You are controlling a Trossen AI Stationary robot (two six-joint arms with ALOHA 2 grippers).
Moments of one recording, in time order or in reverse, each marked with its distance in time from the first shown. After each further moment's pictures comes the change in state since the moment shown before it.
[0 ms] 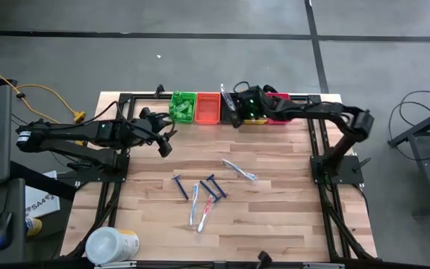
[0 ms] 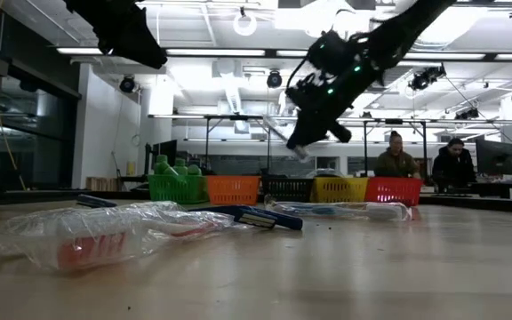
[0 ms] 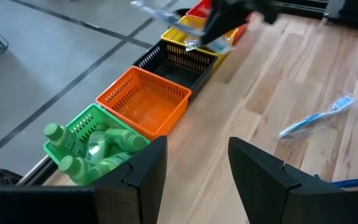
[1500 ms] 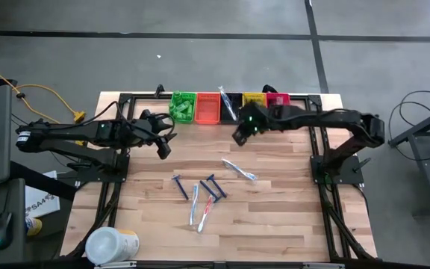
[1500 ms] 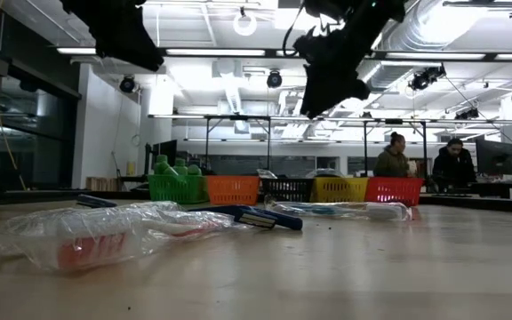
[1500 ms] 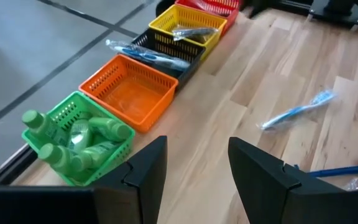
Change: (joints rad) left arm 0.000 -0.006 0.000 -0.033 0.060 -0.057; right arm 0.251 -0.119 0.187 -0.517 0.166 0.110
